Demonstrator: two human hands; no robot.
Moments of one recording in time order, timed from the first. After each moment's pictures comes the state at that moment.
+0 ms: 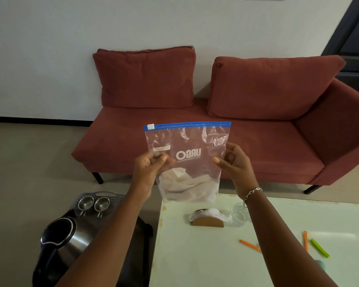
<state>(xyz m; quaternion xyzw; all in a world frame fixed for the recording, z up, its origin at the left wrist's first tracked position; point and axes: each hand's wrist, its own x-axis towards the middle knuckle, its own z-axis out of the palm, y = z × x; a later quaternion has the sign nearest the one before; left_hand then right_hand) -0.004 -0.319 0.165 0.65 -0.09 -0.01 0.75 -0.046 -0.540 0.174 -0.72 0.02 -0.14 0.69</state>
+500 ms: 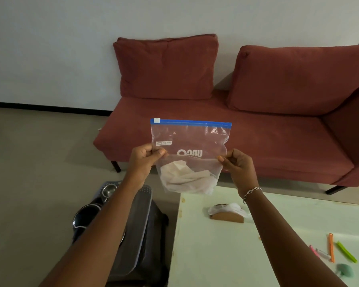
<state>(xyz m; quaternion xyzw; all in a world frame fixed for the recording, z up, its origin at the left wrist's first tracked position) 0.020 -0.233 0.163 0.75 -0.06 0.01 0.66 -0.027 -0.469 0.157 -0.74 0.06 -0.11 0.66</state>
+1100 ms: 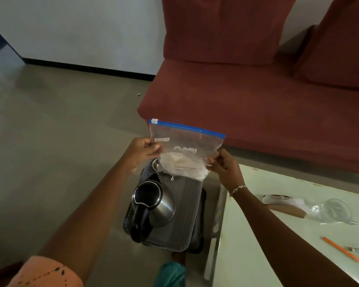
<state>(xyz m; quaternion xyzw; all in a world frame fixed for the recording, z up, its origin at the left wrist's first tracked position) 0.071 -0.030 0.093 0.77 0.07 -0.12 0.62 0.038 -0.275 0.055 -0.75 0.05 0.06 0.66</state>
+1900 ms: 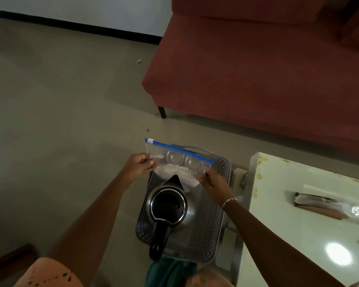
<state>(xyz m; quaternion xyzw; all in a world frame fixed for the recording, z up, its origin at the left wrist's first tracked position) 0.101 0.073 -0.055 0.75 0.17 -0.22 0.60 0.067 -0.176 -0.074 -0.87 0.00 0.19 0.46</state>
